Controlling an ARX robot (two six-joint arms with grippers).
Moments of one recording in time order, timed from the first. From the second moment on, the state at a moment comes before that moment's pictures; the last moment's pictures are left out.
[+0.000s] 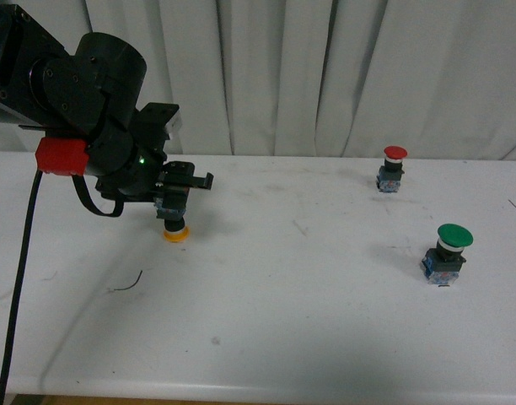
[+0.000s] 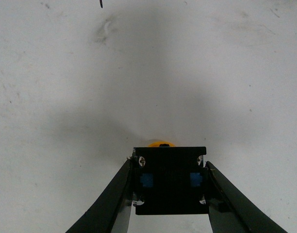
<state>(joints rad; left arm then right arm) -0.18 2.27 1.51 -0.11 0.01 0.03 0.00 0.00 0.01 0.00 0.00 0.00</state>
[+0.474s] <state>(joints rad) -0.21 1.95 1.28 0.07 0.08 -0.01 0.00 0.00 0.01 0.00 0.00 0.00</state>
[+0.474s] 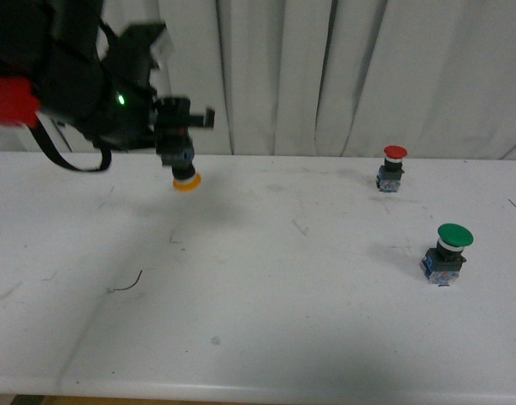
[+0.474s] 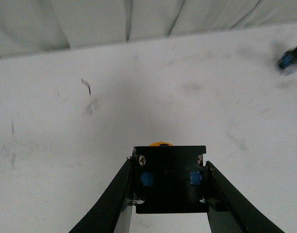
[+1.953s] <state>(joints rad) -0.32 1.53 0.89 0.27 0.13 -0.28 -0.04 1.60 0.90 0.79 -0.20 0.13</state>
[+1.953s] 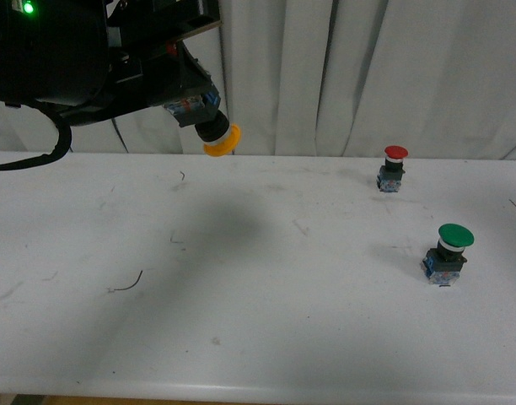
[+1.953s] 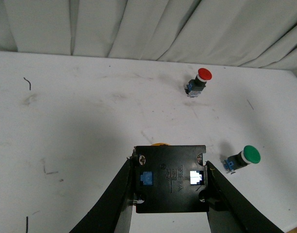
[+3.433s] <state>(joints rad) -0.34 1.63 0.66 1.28 0.45 -1.14 0.13 1.58 0.57 1.28 -0.63 1.02</state>
